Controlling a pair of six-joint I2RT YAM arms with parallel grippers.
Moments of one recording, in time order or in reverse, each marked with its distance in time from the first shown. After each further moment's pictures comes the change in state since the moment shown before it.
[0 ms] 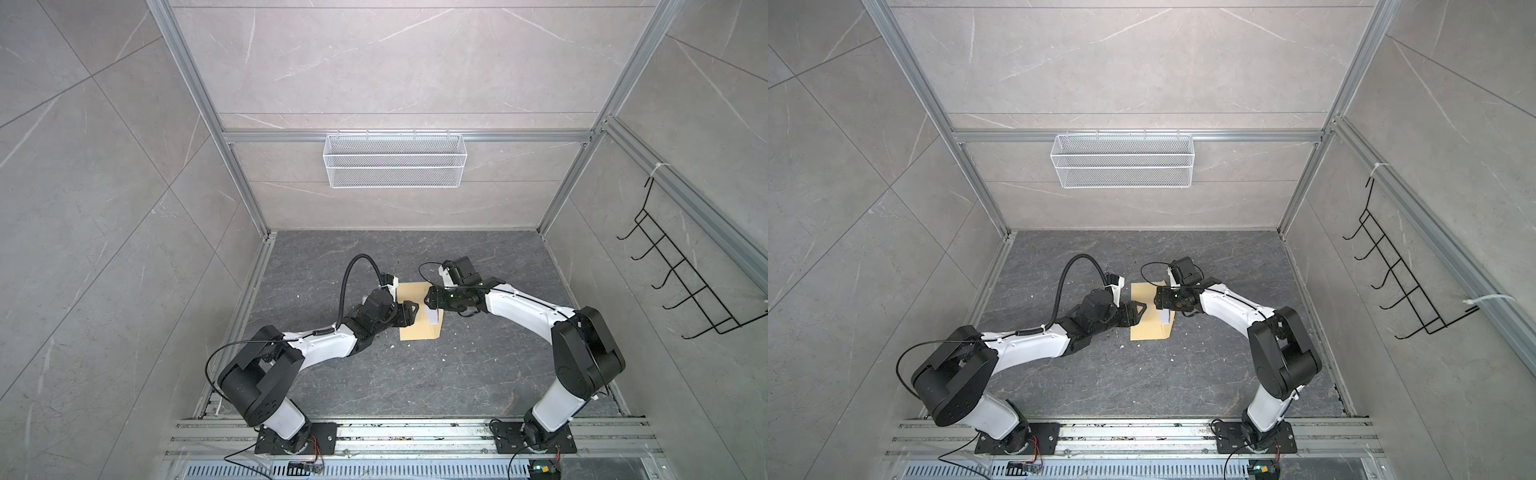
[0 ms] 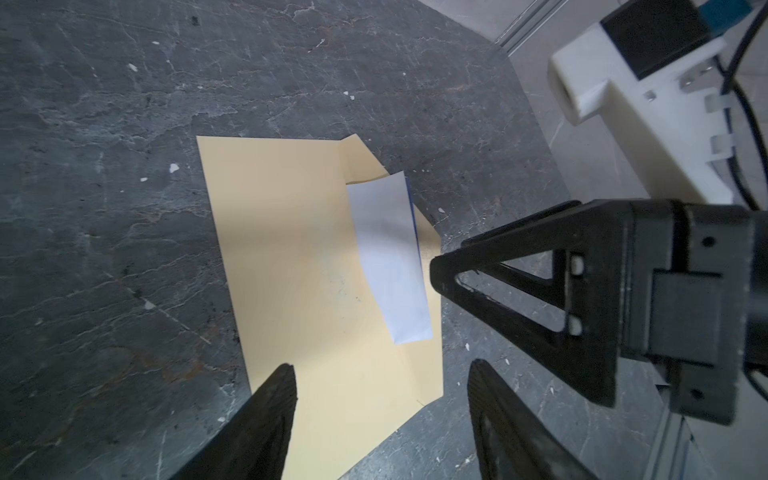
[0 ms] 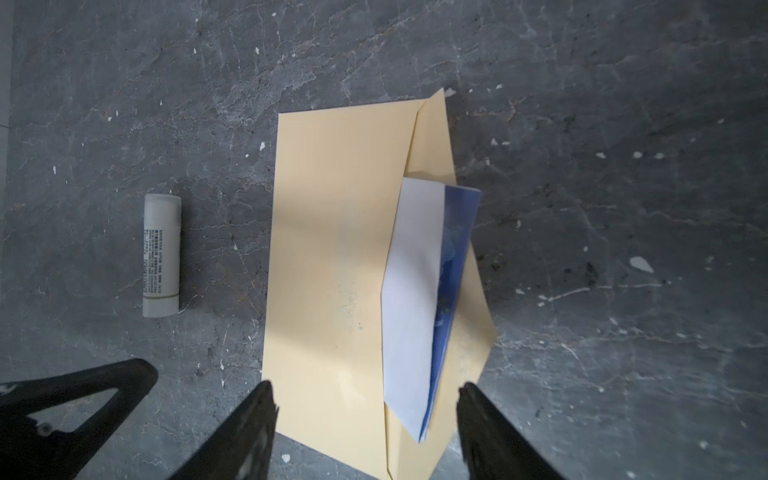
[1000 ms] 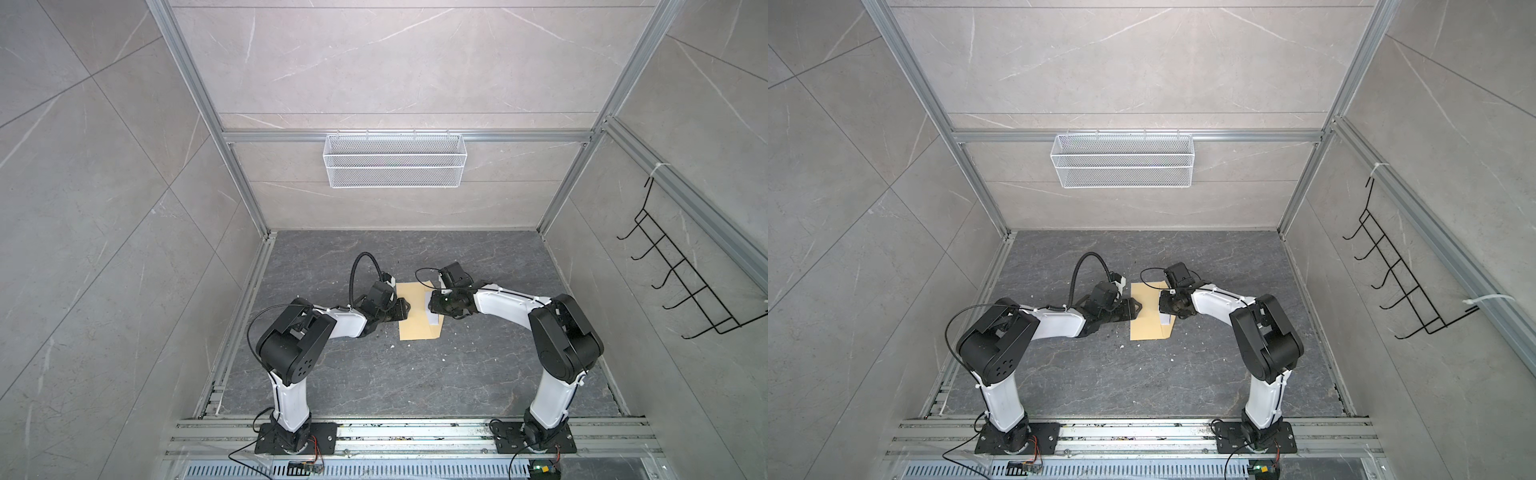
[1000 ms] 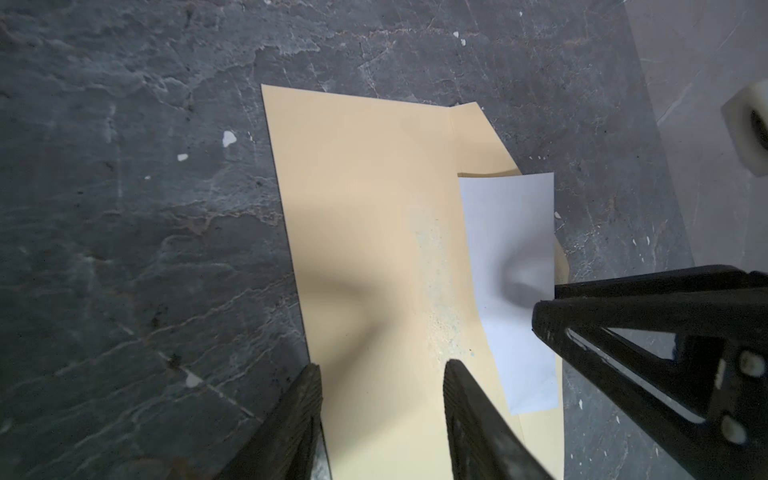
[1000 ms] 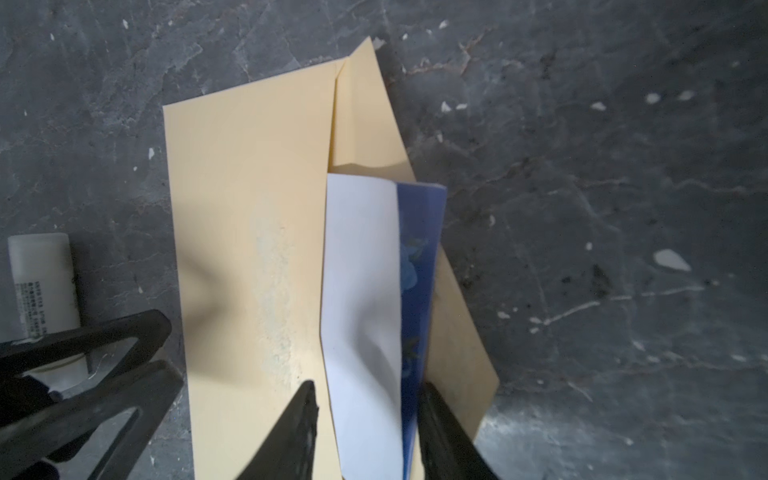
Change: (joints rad) left arm 0.115 0.291 0.142 -0.013 0.105 0.011; right arm 0.005 0.142 0.009 0.053 0.073 0.079
